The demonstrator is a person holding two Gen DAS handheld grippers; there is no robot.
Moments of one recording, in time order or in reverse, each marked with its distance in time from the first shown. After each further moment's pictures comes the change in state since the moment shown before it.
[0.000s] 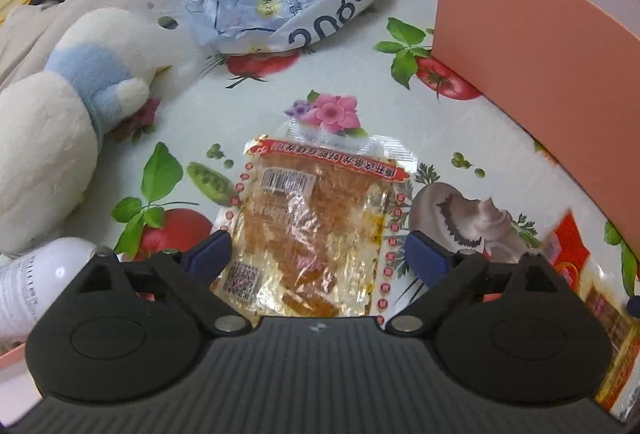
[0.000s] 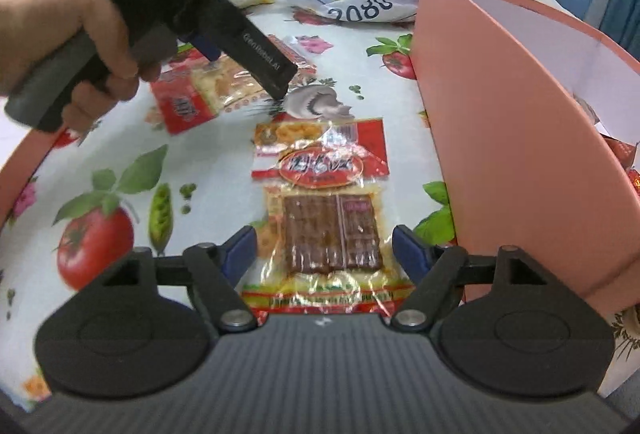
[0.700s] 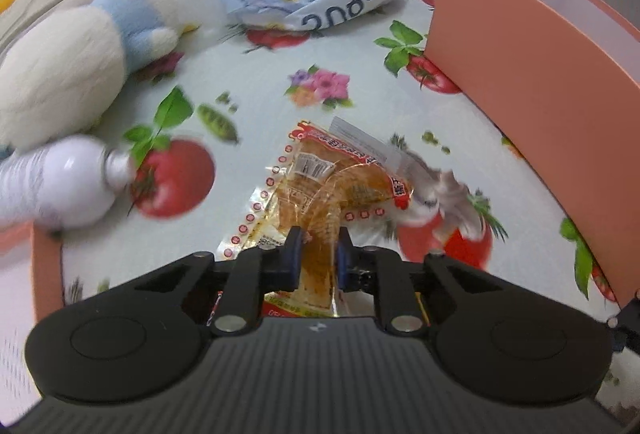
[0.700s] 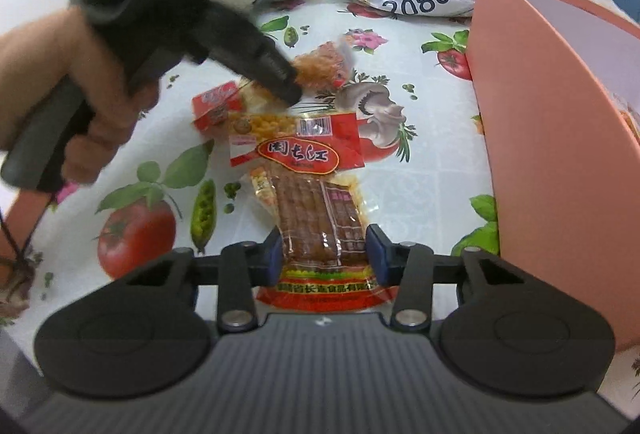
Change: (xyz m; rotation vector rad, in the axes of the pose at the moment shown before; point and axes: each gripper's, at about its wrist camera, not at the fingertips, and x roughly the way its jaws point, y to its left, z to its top) left arm -0.039 -0.013 -0.043 -0.174 -0.019 0.006; right arm -0.006 -0.005 0.009 -0.044 0.050 0.191
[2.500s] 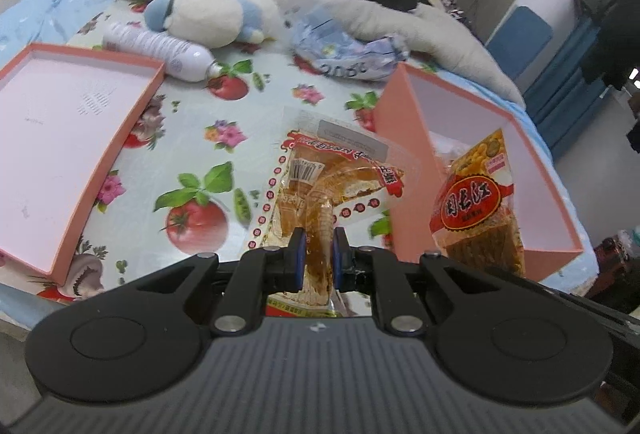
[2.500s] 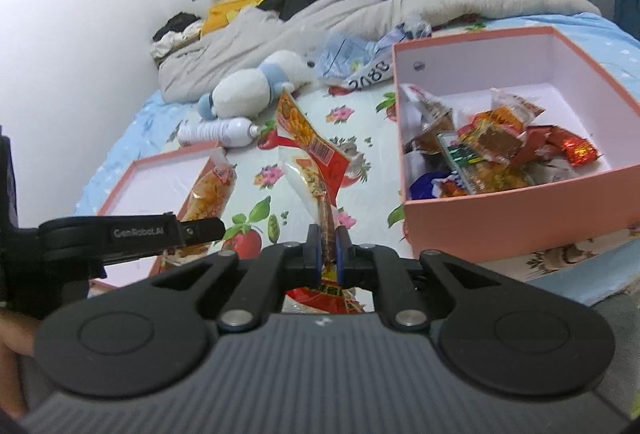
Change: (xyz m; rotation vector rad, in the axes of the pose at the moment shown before) left arm -0.245 -0.126 -0.111 -0.527 -0.179 0.010; right arm -0.211 -0.060 -0.026 0.229 -0.164 0.123
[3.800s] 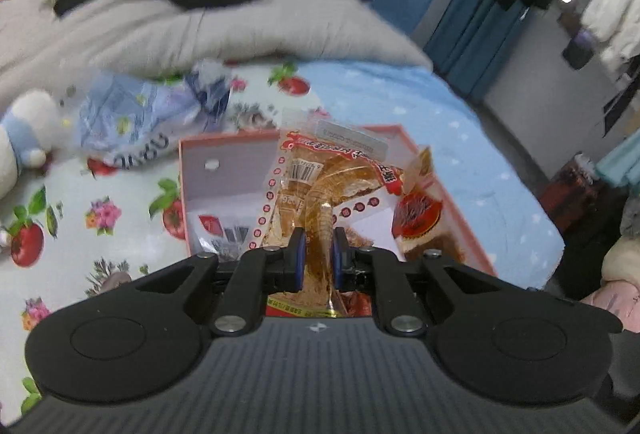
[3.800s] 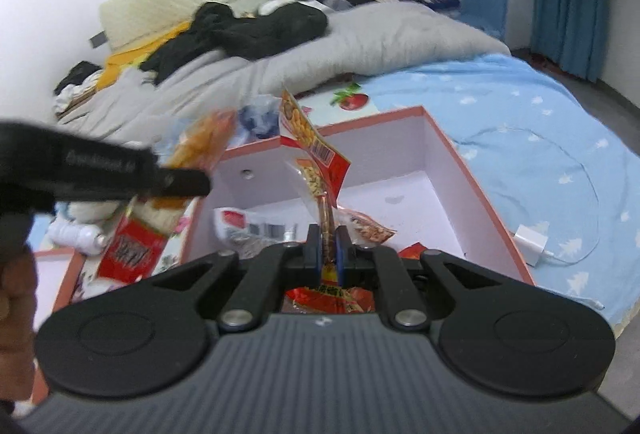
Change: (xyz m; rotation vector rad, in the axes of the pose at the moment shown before) left arm 0.164 -0.220 0.148 0.301 0.132 -0.187; right arm 0.061 -0.161 0.129 0.089 -0.071 -0.254
